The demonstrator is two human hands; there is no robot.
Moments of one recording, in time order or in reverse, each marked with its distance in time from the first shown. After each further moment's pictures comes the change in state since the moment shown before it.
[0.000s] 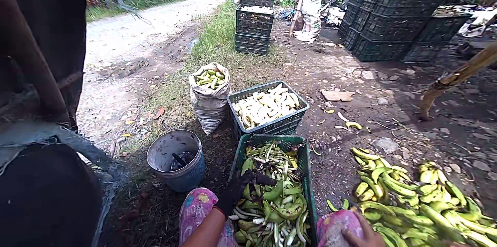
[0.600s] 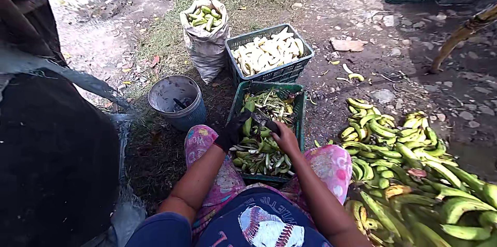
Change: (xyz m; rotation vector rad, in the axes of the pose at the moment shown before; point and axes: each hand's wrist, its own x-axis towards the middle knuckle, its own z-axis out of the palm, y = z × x) left_hand -0.037 0.025 0.005 -0.344 -0.212 0.067; right_hand 0.004 -0.168 0.108 -0.058 -0.316 -0.581
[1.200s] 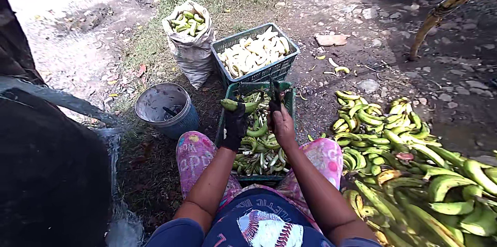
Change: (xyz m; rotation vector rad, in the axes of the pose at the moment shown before) left_hand 0.035 -0.001 0.054 -0.258 0.300 0.411; right_hand -0.029 -0.090 -0.059 0.784 0.338 -0.363
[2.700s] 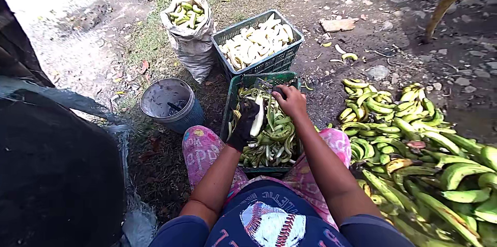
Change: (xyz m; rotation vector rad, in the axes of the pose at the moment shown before) left_hand -0.022 0.002 -0.011 0.265 -0.345 -0.291; right_hand 0.062 0.028 -0.041 -0.939 -0.082 0.183
